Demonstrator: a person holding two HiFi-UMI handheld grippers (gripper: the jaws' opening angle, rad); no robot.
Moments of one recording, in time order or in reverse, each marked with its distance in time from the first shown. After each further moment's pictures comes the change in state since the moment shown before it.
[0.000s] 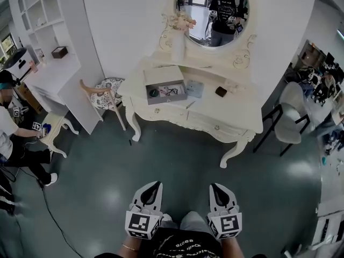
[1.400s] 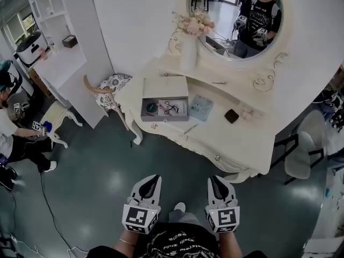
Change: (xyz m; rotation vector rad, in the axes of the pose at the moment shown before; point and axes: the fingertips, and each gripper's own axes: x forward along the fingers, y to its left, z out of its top) left arm 0.187 0.028 0.042 -0.034 0.018 0.172; right arm 0.181 -0.138 0.028 -0.043 0.029 0.167
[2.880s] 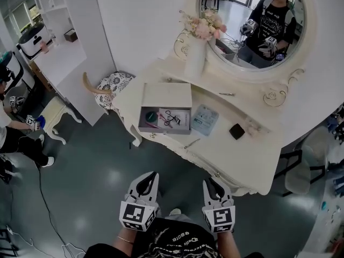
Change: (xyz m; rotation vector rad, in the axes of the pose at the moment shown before) left arm 0.078 0.042 0.013 -0.044 0.010 0.072; right arm 0.086 -0.026 -0.009 -0.063 0.113 0.117
